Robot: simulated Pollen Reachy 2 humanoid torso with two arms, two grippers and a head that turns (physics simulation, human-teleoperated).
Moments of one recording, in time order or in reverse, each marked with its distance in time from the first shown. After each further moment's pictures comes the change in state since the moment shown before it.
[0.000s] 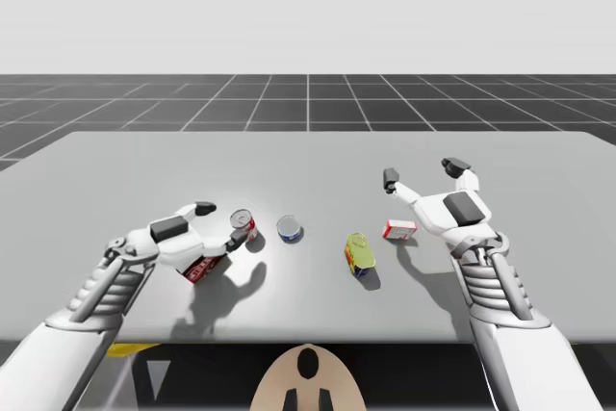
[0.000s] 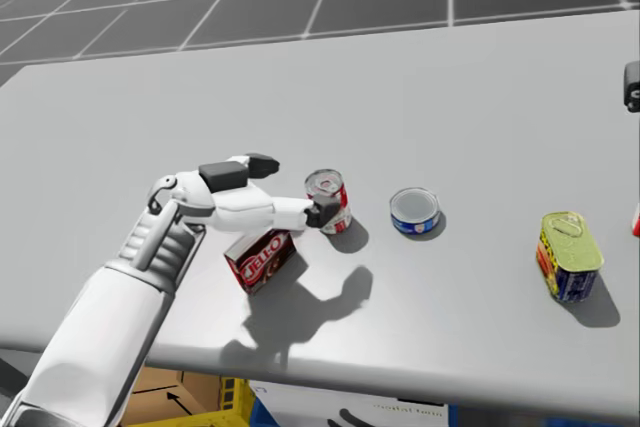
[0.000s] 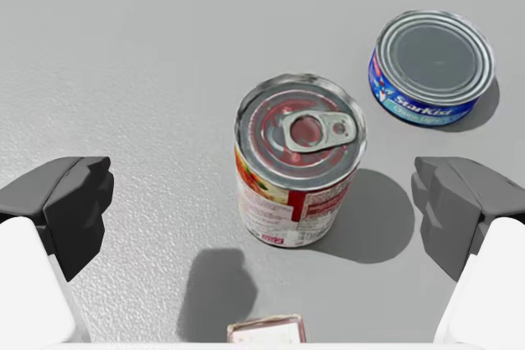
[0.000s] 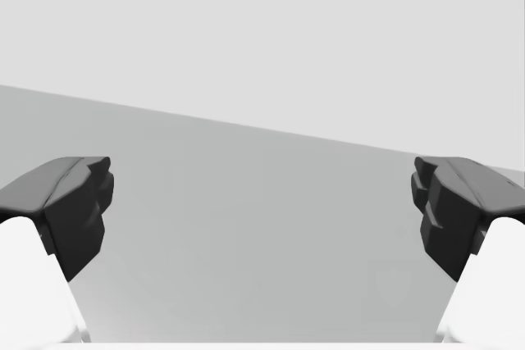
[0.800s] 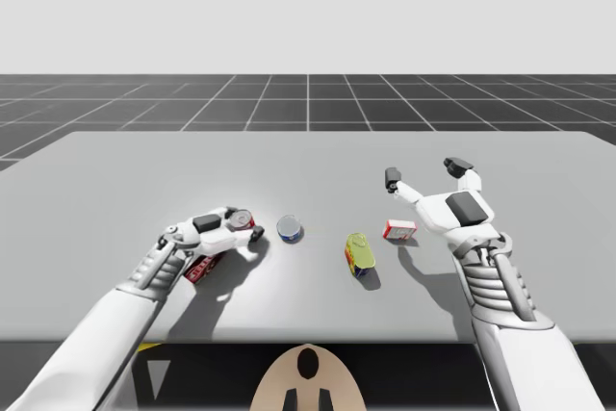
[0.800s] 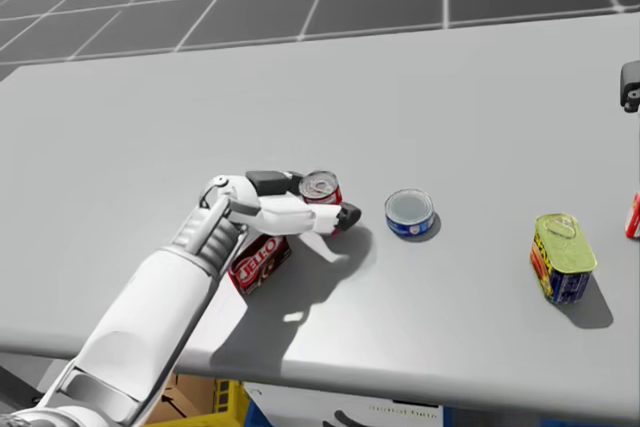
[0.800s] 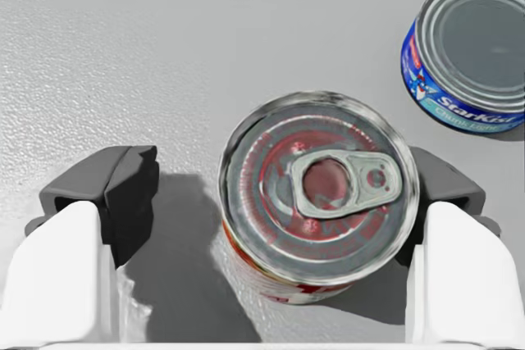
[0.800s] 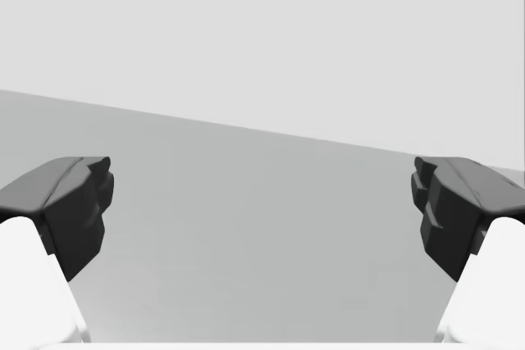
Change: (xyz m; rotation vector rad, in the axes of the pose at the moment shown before) left arm -0.012 -0.001 -0.063 0.001 0.119 0.006; right arm 0.002 -0.002 0.001 -0.006 -0.002 -0.008
